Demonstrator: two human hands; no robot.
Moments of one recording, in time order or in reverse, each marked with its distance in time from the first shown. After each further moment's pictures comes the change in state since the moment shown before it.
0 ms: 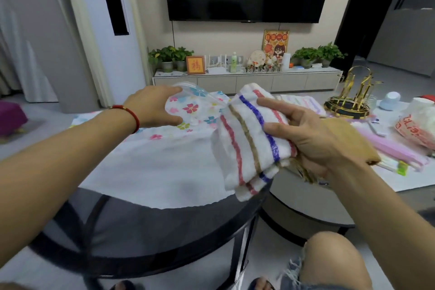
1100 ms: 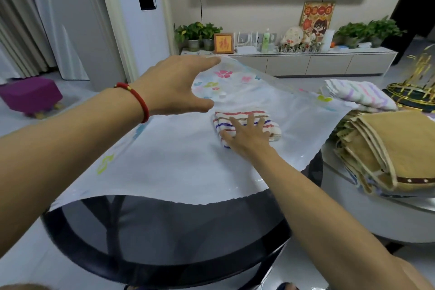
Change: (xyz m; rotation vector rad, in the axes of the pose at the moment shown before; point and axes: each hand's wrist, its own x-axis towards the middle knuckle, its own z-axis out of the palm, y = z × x) left_hand -0.007 -0.011 -0.009 -0.099 0.106 0.148; right_hand 0.193 0.202 0.059 -1.577 0.071 0.362
